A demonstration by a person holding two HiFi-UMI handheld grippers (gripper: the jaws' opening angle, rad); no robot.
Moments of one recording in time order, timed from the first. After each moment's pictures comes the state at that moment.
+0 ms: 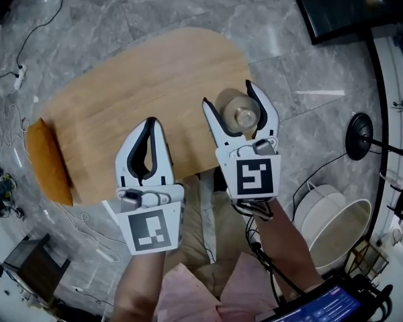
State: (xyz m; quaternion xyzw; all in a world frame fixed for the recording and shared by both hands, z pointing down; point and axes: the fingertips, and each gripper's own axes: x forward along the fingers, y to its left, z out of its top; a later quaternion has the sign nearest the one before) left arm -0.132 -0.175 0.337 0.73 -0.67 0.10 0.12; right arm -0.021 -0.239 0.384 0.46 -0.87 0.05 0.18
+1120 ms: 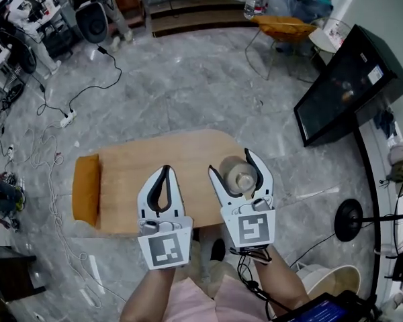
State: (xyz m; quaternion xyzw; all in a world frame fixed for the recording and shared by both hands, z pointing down) left arm -0.145 -0.105 0.116 0.66 -0.75 0.03 -0.01; right arm -0.037 -0.164 0.135 0.40 -0.91 -0.06 0.09
